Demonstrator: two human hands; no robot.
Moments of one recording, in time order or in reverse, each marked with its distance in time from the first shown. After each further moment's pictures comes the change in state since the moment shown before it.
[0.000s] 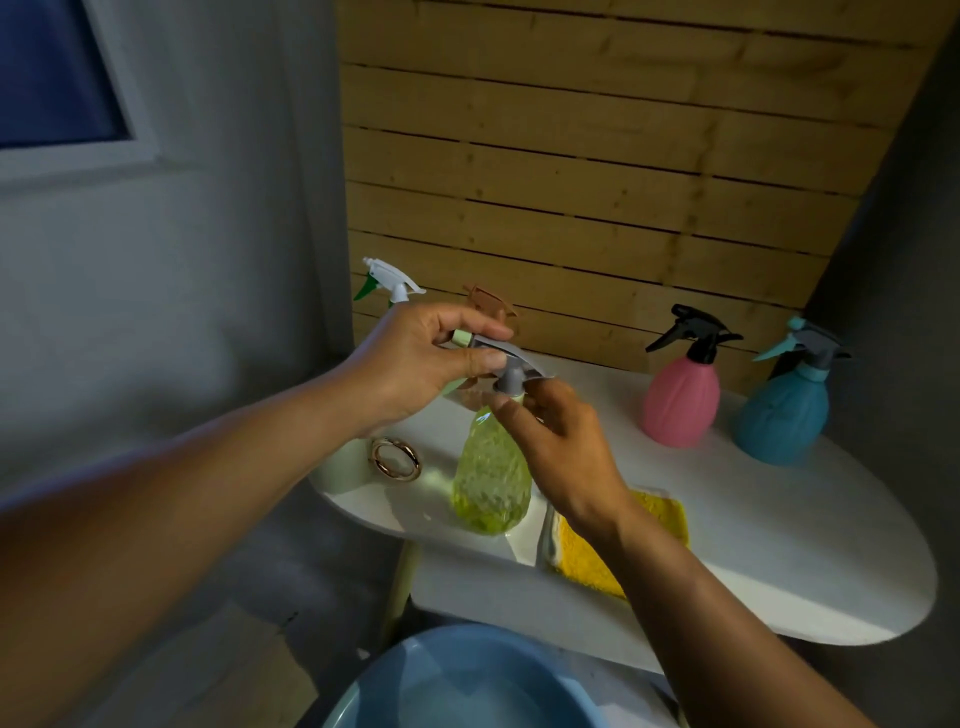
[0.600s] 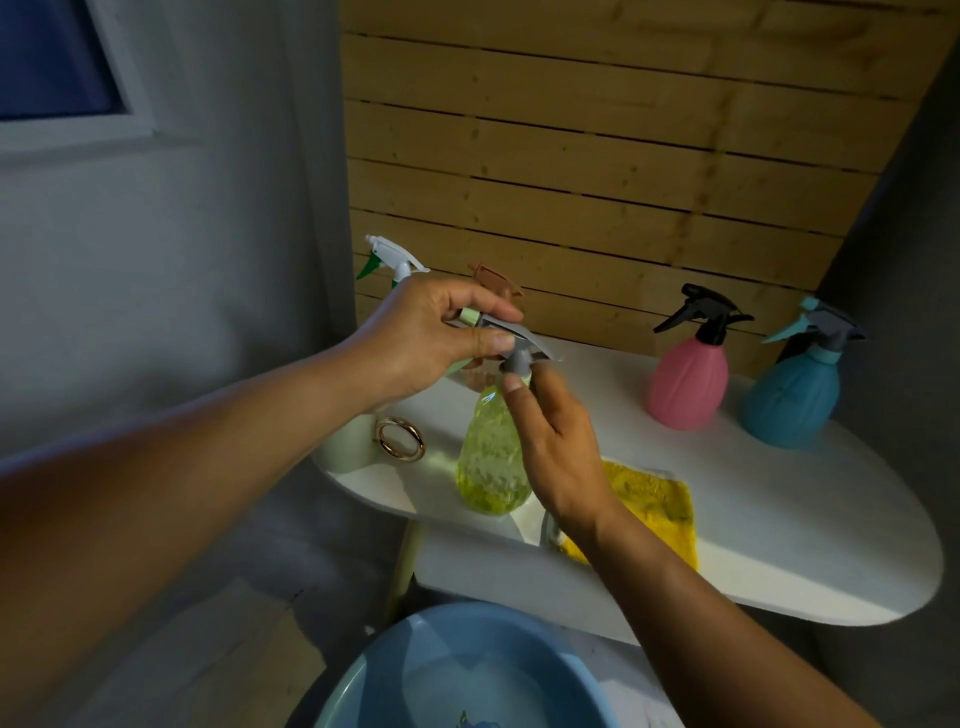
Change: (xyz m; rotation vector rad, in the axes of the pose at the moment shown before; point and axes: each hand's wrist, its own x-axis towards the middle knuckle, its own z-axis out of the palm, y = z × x) left_hand 0.003 0.000 -0.001 0.047 -0.023 0.021; right_hand -0.011 0.013 0.013 0.079 0.053 -0.082
